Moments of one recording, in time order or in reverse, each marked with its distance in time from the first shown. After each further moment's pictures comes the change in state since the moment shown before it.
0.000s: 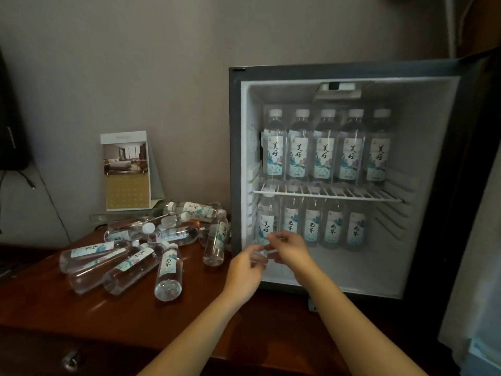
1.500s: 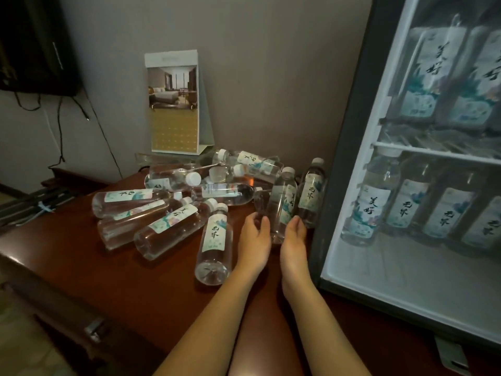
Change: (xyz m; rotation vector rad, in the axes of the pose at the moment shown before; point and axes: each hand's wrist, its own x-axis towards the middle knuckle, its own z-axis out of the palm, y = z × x) left_hand 0.092 -0.130 -0.057 -0.168 0.367 -0.260; right_hand 0.071 0.067 0.166 0.299 0.013 0.212
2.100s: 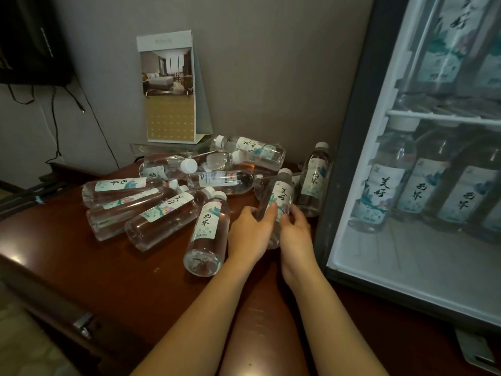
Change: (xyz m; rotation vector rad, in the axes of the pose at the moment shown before) left_hand 0.008 -0.018 -0.006 0.284 0.032 -0.031; right_hand 0.006 0.005 0.000 0.118 -0.070 -0.010
